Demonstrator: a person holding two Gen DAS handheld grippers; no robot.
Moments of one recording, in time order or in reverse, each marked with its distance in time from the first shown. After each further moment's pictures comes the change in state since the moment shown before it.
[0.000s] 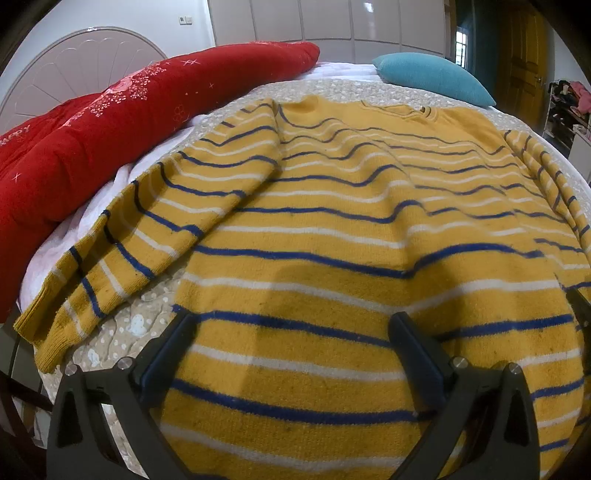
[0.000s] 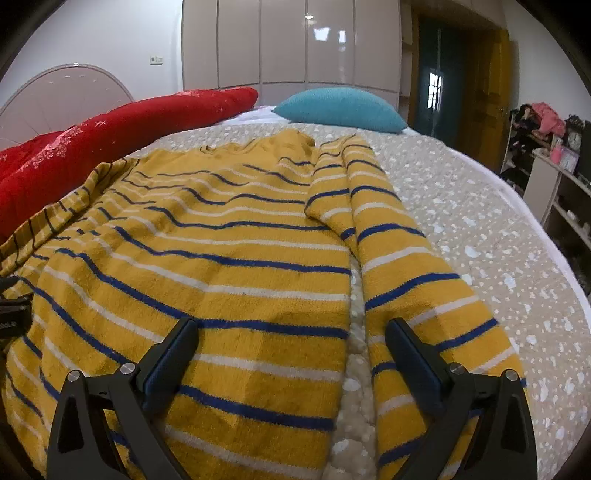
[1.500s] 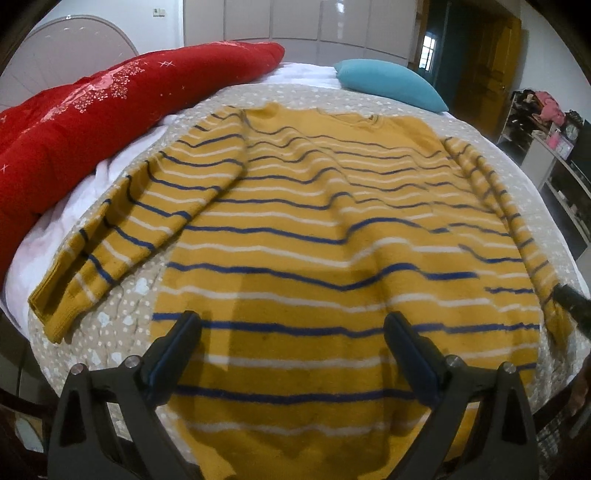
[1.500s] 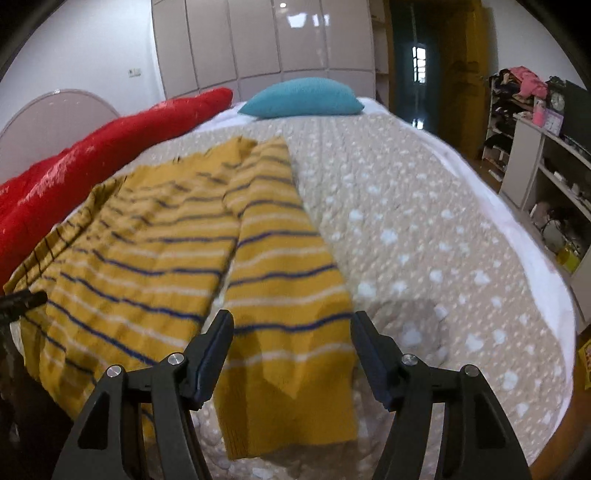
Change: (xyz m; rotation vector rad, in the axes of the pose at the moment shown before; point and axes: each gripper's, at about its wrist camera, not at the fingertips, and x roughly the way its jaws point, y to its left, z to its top) left arm -0.054 0.008 -0.019 0.009 0.013 -0.206; right arm -0.072 -0.090 -0.025 0.115 0.082 0.056
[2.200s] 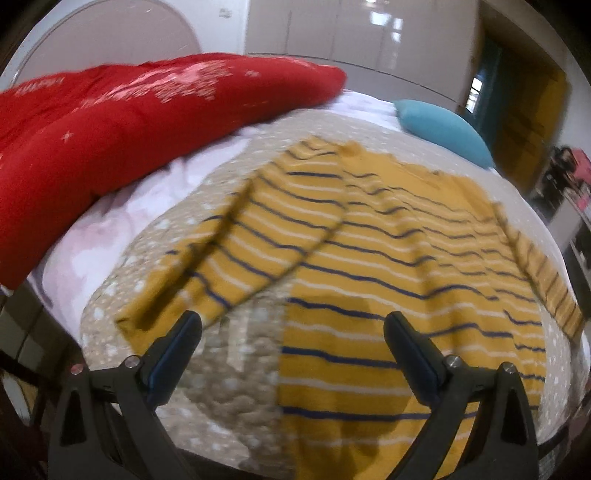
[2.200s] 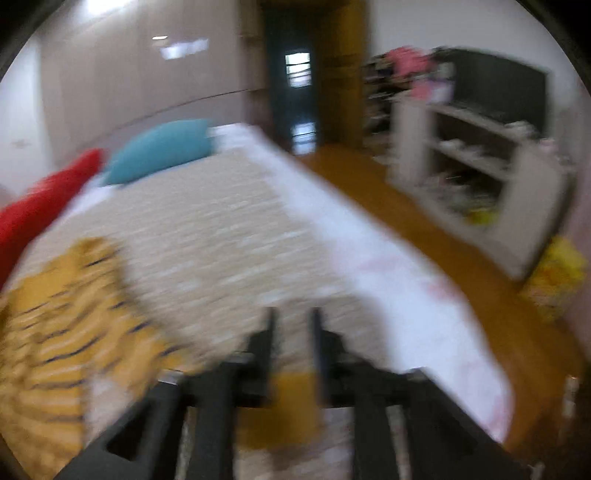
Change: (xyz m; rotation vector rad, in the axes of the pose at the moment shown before) left arm -0.030 0.088 0.016 -0.203 -0.077 0.084; right arm 0.001 -0.115 0.072 0.293 -0.085 -0.299
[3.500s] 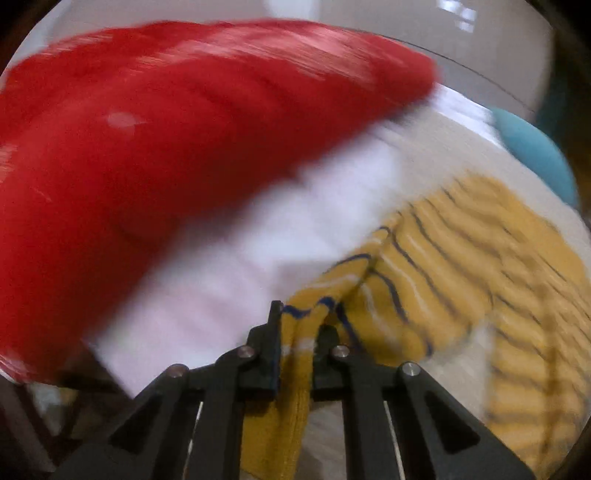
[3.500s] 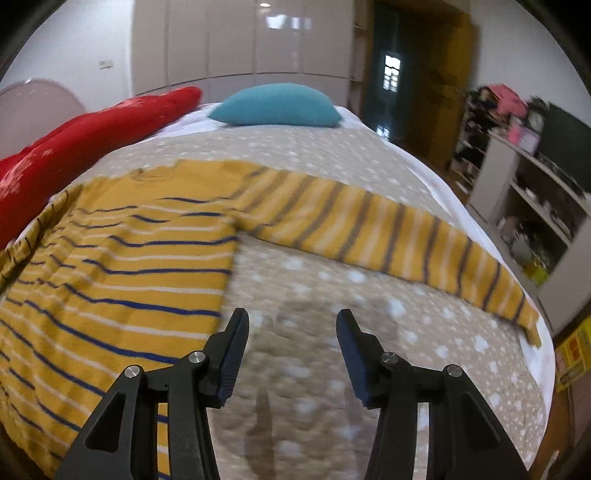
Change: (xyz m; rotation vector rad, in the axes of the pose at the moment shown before) left arm 0.070 0.166 0.105 -0.129 0.100 0.264; right arm -0.006 0.146 -0.063 -0.319 0.033 0.108
